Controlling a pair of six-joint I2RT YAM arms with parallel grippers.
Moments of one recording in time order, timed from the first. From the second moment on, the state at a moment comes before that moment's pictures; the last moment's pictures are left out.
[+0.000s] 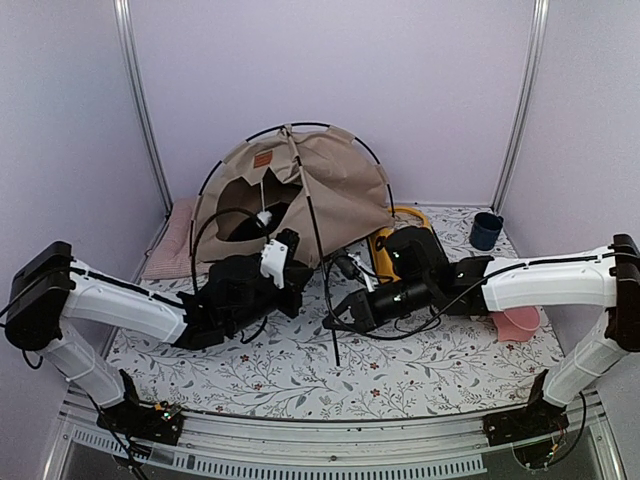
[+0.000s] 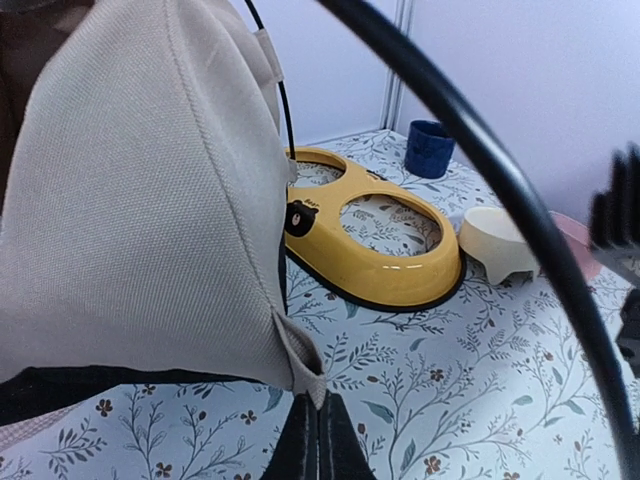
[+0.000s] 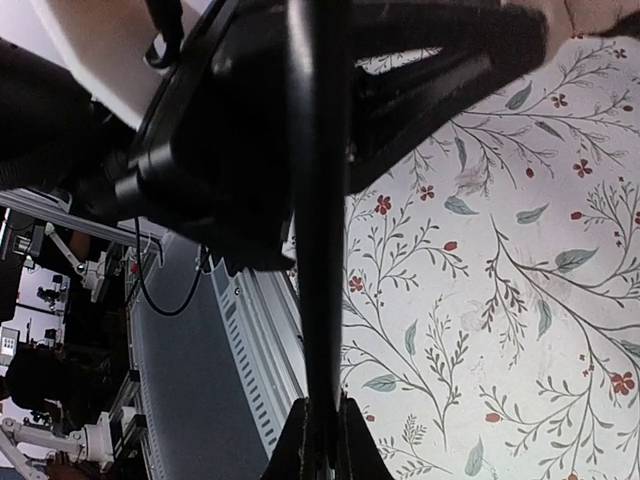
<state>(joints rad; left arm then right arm) -1.02 1.55 0.68 0.65 -0.32 -0.17 0.98 1.52 0.96 -0.02 -0.49 0.59</state>
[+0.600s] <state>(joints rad) -1.21 1.28 0.50 0.45 -0.45 -0.24 0.90 1.73 1.20 0.19 -0.70 0.67</state>
